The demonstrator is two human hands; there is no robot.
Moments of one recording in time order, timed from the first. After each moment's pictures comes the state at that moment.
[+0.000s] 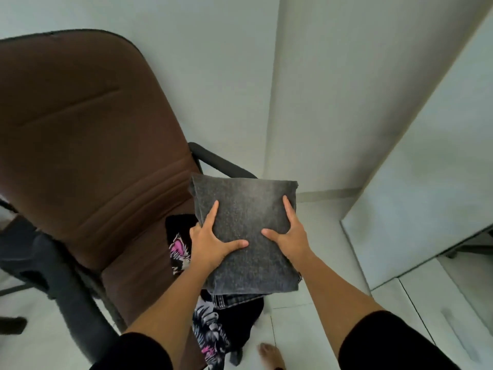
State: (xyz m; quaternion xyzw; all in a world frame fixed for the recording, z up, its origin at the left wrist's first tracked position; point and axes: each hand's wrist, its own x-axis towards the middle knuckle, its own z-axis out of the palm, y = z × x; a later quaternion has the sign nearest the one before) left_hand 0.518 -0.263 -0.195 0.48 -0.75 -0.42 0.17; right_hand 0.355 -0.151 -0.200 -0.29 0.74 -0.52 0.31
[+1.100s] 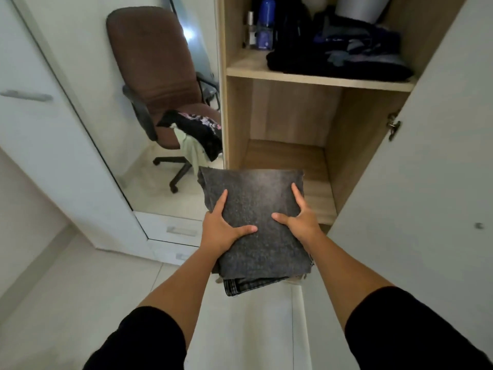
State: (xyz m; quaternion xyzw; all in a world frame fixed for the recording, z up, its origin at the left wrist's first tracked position) left_hand 0.348 0.330 -0.161 -0.11 -0.85 -0.50 -0.12; right_hand 0.415 0.517 -0.148 0.25 0.74 -0.61 -0.09
